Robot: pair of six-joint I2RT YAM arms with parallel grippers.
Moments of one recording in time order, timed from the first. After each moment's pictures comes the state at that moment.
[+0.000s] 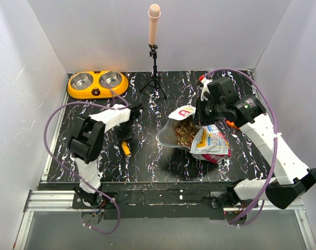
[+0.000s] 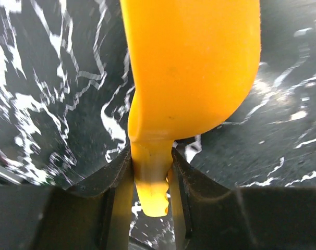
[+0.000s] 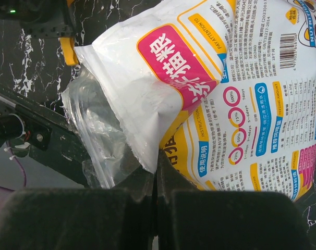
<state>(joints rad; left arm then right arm) -0.46 1.85 1.22 -1.01 -0.31 -0.94 0.60 1.28 1.55 -1.12 -0.15 0.34</state>
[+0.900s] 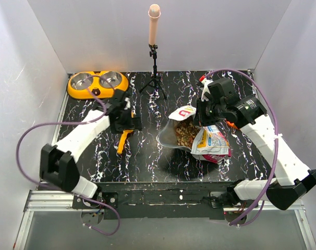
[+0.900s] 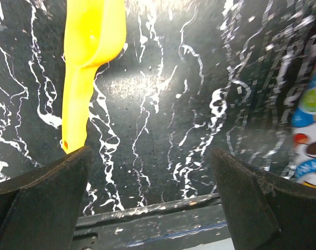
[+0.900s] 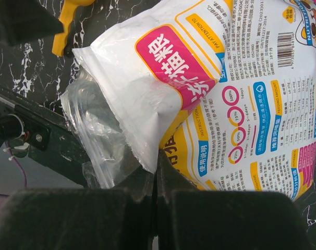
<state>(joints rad) -0.48 1.53 1.26 -0.89 -0.02 -0.51 0.61 1.26 1.54 -1.12 -0.14 0.34</state>
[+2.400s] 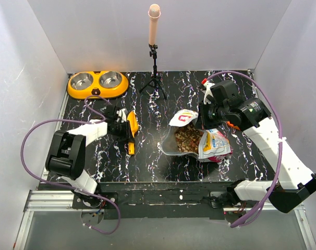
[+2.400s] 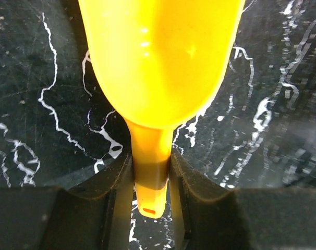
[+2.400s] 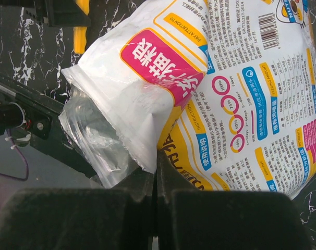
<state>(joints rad) -0.22 1.63 0.86 -0.38 0.42 -0.35 0.61 1.23 1.54 -1.18 -0.16 0.35</state>
